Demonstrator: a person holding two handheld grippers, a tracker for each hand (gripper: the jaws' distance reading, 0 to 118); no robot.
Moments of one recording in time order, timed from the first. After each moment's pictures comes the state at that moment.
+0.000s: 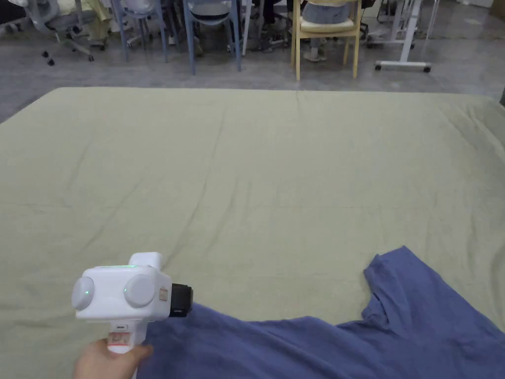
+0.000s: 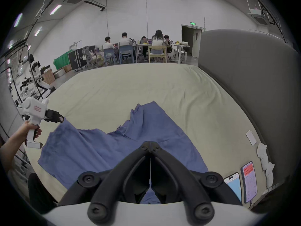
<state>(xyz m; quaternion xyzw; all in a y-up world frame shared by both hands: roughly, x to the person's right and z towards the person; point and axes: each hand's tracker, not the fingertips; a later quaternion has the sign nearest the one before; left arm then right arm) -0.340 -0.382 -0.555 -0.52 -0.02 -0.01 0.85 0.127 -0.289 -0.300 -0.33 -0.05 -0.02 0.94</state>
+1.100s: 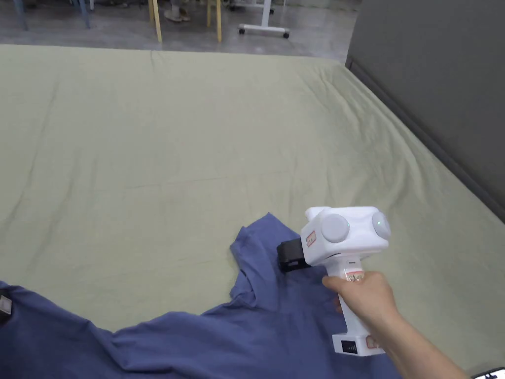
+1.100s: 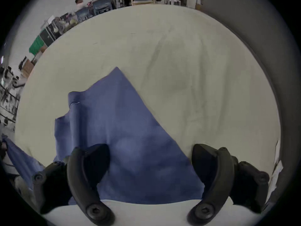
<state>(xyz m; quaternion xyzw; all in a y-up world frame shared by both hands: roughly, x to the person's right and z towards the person) -0.301 -0.287 -0.497 -0.42 -0.12 0.08 0.90 0.193 -0.406 -0.561 -0.54 -0.08 -0.04 0.84</state>
